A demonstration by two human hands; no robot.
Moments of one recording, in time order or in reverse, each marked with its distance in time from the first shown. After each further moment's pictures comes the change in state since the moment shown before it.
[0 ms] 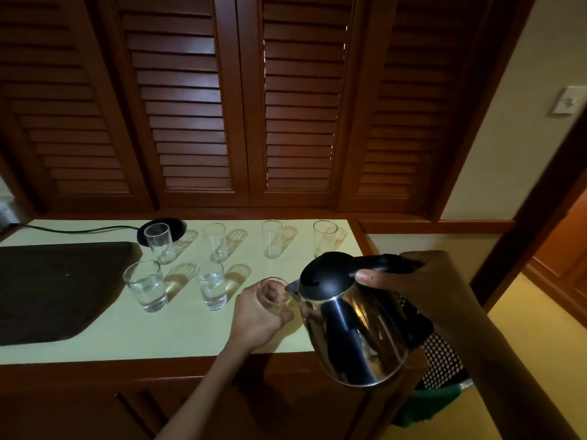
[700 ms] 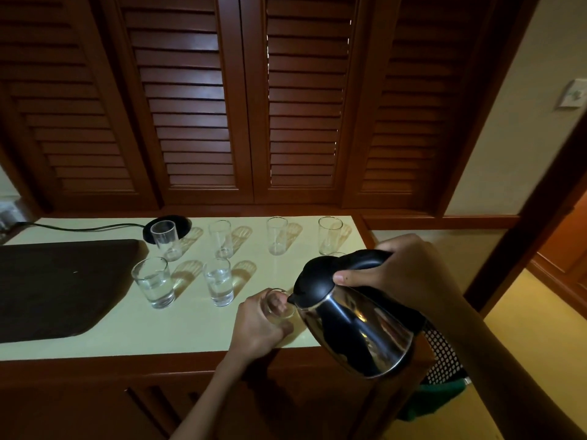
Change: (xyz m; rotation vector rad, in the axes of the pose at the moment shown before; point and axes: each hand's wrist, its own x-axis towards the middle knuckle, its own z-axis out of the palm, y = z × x) left_hand -0.025 0.003 -0.011 0.090 -0.033 -0.059; right_hand 0.012 -0.032 0.023 -0.429 -0.082 -0.048
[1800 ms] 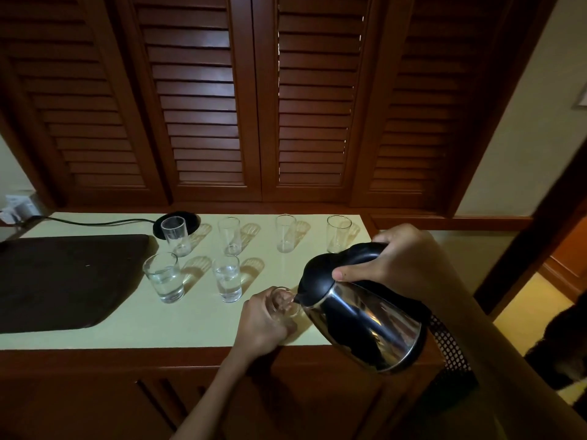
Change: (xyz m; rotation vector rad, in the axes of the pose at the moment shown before) left_hand -0.002 -0.001 -0.009 0.039 -0.014 -0.008; right_hand 0.010 -0.011 0.000 0.007 0.049 -0.058
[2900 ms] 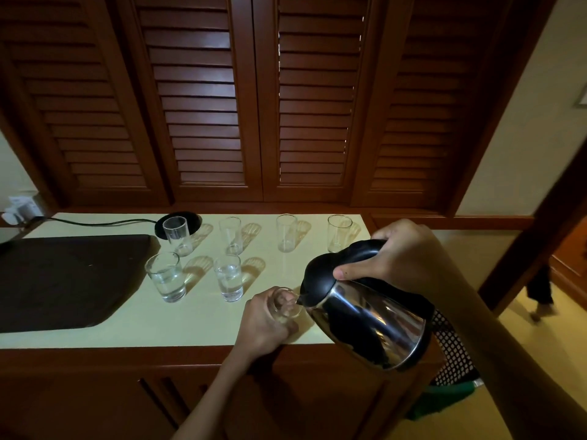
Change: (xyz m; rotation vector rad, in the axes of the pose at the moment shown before) left_hand 0.002 -0.006 0.003 -0.012 -0.018 0.033; right_hand 0.004 -0.006 -0.004 -0.063 -0.090 0.061
